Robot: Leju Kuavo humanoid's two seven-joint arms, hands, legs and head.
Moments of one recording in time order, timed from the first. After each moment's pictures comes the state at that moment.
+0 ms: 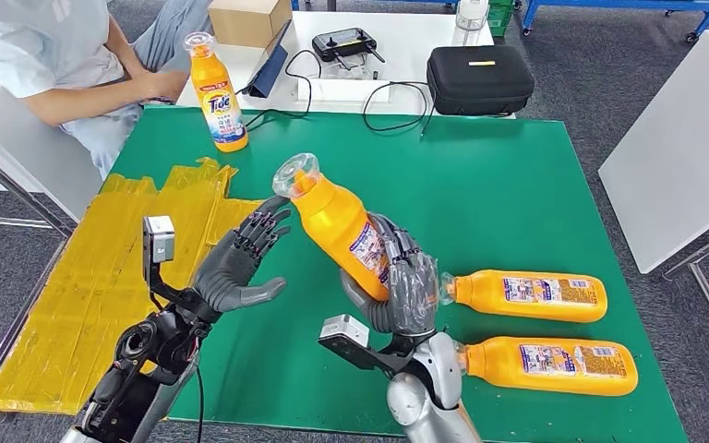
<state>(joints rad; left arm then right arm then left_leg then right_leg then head) -0.30 0.06 -0.38 -1.35 0.51 -0.34 -0.17 -0.11 0.24 0.33 -1.28 0.93 -0.70 -0.37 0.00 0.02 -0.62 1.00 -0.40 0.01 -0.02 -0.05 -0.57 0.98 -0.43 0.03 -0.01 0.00</state>
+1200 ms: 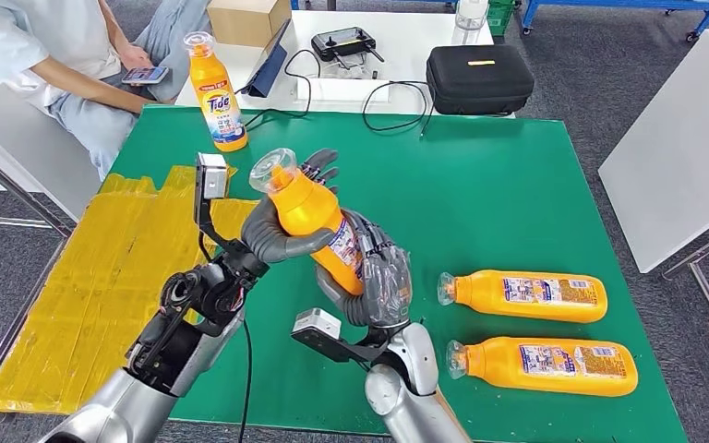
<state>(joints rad) -0.54 -0.09 -0.49 -1.16 0.62 -0.29 -0.06 -0.20 0.28 0.42 -1.10 0.93 -0.70 -0.38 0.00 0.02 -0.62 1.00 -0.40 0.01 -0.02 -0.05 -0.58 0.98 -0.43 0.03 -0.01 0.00</state>
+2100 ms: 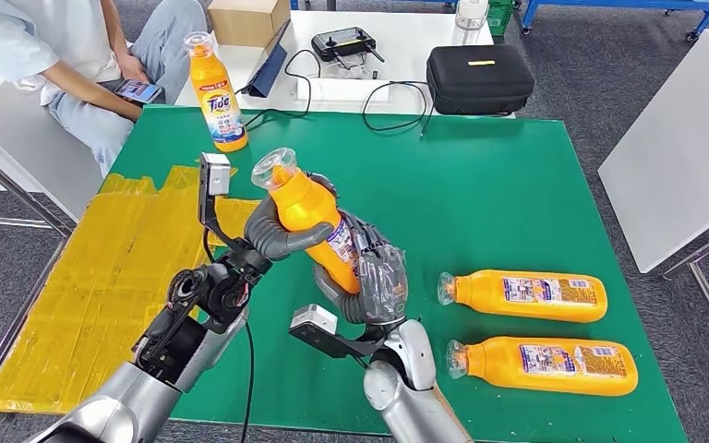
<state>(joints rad) -0.57 -0.10 -0.50 -1.07 0.66 -0.22 -0.10 -0.23 0.29 0.42 -1.04 0.93 -0.71 -0.39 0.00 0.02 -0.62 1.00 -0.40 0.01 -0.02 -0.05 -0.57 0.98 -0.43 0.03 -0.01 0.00</state>
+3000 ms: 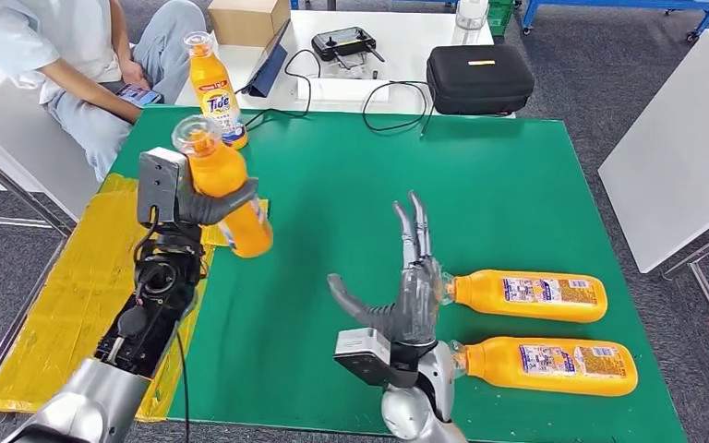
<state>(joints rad) -0.56 -0.01 -0.33 -1.12 -0.01 0.37 -0.26 -0.04 0.25 0.42 -1.43 0.68 -0.70 -0.45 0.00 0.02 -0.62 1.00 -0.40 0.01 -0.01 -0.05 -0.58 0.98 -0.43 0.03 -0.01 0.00</state>
